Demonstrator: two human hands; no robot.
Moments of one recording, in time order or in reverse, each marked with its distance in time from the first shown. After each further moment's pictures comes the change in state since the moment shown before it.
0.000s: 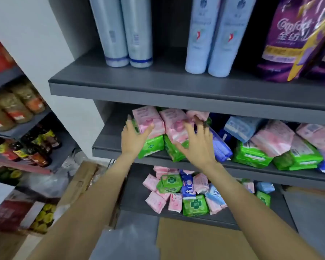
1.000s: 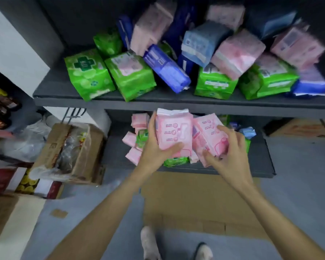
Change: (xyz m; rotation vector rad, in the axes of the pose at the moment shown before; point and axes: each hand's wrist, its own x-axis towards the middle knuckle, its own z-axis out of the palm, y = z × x) left_hand -0.220 -0.031 0.159 -0.442 -0.463 0.106; right_hand -0.230 0.161 -0.018 0.571 -0.056 0.400
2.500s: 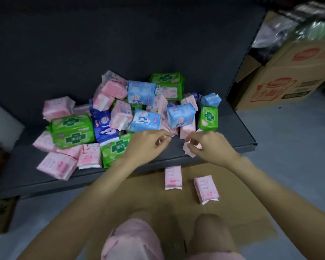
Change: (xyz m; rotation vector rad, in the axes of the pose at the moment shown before) left_hand 0.065 -0.336 0.223 0.900 -0.293 0.600; right_hand 0.000 0.416 0.075 -0.654 -0.156 -0.304
